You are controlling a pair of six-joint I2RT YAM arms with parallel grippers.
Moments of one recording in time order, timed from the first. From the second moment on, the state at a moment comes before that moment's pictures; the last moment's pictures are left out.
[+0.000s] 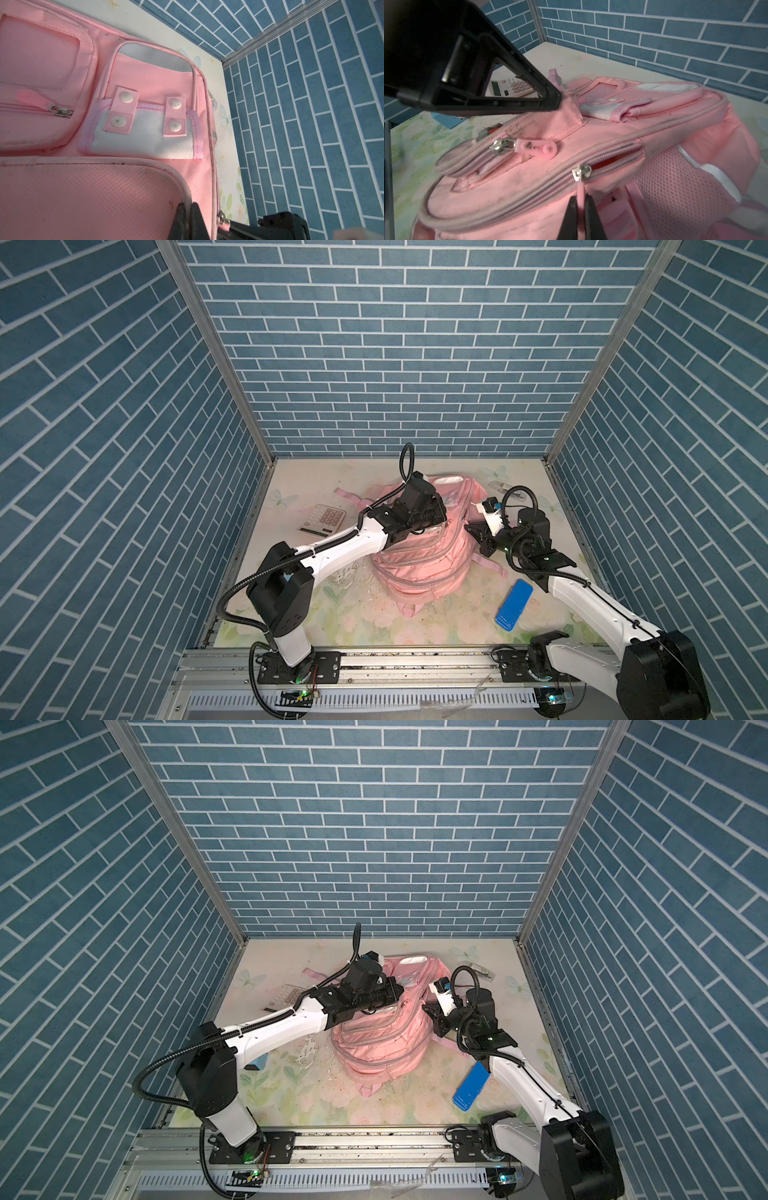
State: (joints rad) left arm -0.81 1.74 1.35 -0.14 0.05 -0.98; right arm 0.32 1.09 0.60 0.03 -0.54 -0.11
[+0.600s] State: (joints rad) left arm -0.80 1.84 1.39 -0.08 -0.02 -1.05; right arm 0.54 1.10 0.50 0.11 -0.54 -0.08
